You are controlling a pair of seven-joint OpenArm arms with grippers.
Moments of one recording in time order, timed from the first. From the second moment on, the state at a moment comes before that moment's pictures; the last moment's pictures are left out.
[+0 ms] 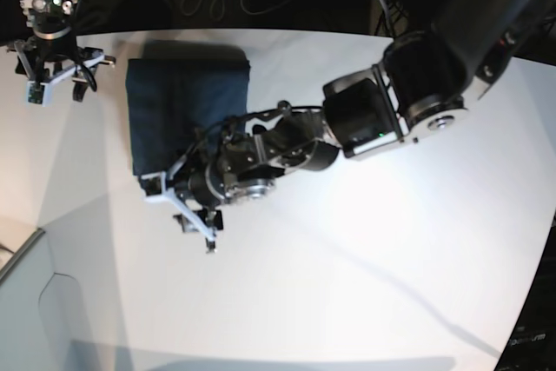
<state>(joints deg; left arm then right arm) -38.2 3.0 74.1 50.0 0.8 -7.6 15.1 -20.9 -9.5 42.5 101.2 -10.4 25.9 -21.4</state>
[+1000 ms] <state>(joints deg) 1.0 -6.2 0.3 84.5 14.4 -7.3 15.7 -21.7 -9.2 24.5 97.9 -10.5 25.9 -21.3</state>
